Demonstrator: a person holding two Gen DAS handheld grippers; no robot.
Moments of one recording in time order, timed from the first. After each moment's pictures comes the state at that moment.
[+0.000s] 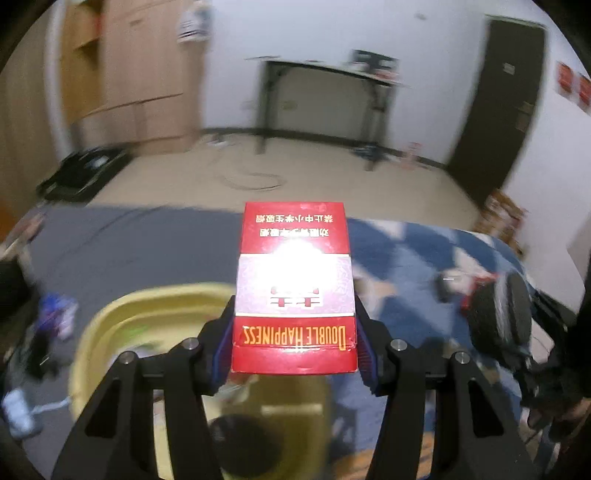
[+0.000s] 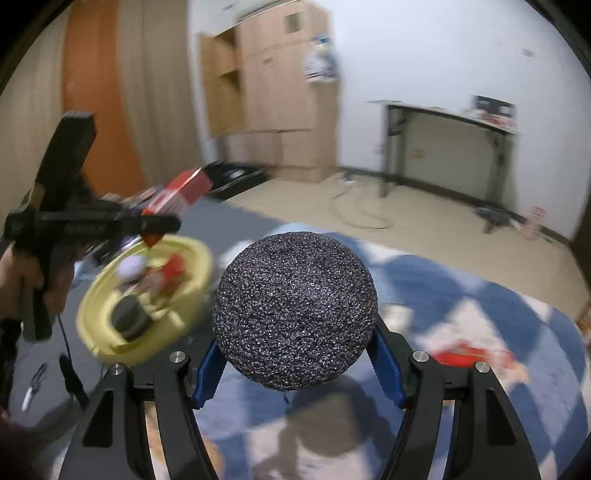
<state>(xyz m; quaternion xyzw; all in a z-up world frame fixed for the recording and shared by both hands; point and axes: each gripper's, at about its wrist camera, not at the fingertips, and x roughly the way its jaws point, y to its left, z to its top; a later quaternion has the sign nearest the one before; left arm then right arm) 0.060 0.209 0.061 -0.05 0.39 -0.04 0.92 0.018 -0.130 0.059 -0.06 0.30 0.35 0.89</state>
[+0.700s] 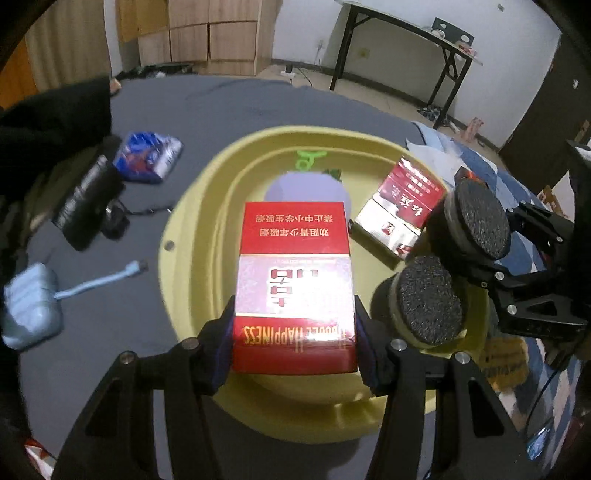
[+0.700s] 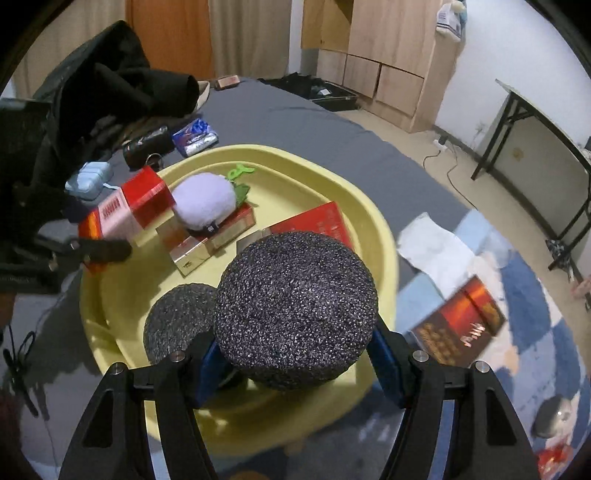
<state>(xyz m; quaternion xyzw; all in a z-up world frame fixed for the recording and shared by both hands) -0.013 0.330 -0.045 -0.10 0.50 0.03 0.86 0.048 0.106 0.017 -0.20 0.38 0.42 0.80</state>
